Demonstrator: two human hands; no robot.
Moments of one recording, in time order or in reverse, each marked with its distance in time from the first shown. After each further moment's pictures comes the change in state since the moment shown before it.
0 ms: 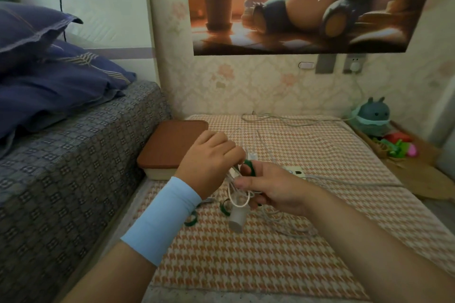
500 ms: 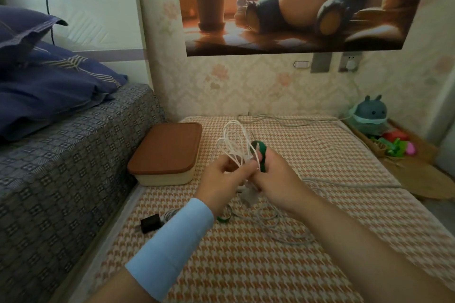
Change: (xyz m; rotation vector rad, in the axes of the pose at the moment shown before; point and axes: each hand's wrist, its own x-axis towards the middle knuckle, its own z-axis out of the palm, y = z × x) left_hand 0.020 0.053 0.021 -1.183 -0.157 -1.326; right_hand 0.009 0.010 -0.017 -0.223 0.466 -0.191
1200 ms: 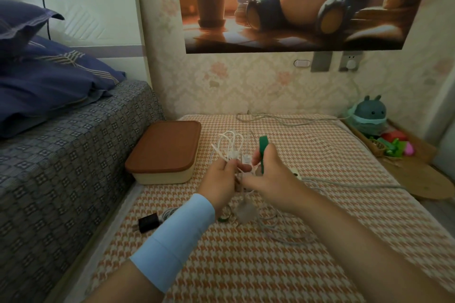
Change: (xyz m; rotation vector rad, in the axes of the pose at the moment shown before) left_hand 0.015 -0.011 0.003 0.022 0.036 -0.108; right_hand -0.005 -0.011 0.001 -0.234 -0.036 0.018
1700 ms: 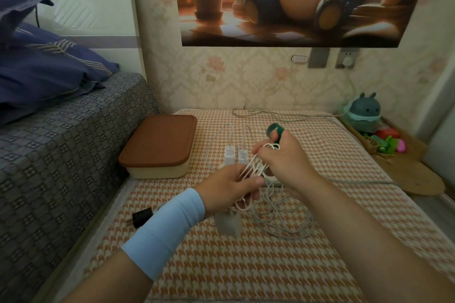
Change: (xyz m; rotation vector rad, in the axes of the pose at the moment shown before) left_hand -0.006 -0.003 -0.007 0.247 -0.552 0.207; right_hand 0.018 0.003 -0.016 0.223 0.302 0.105
